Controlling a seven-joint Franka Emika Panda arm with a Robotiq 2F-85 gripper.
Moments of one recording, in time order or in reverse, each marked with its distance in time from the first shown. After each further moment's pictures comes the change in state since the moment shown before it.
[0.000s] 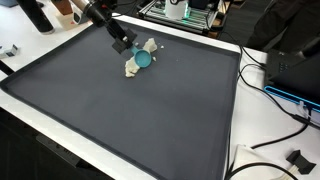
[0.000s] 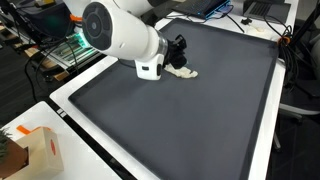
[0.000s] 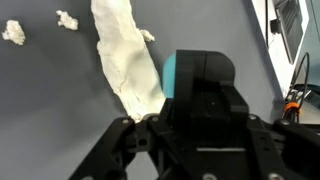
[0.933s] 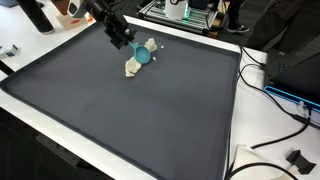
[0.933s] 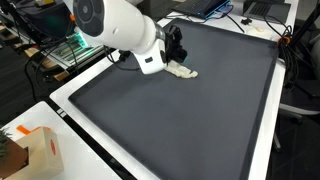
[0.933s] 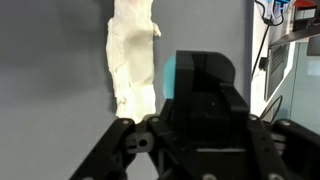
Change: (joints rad) arm 0.007 -0.056 -0.009 -0.035 -0.013 0.001 -0.334
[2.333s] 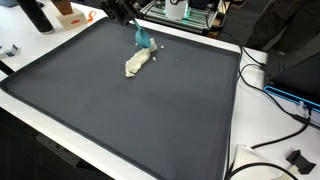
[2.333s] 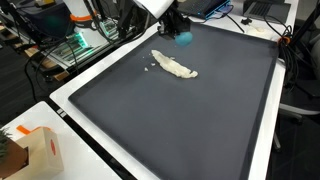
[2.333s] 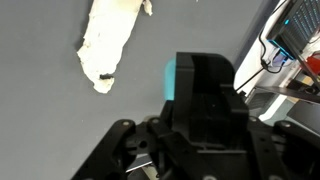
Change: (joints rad) arm 0.090 -0.301 0.000 -0.168 -0.080 0.136 -0.321
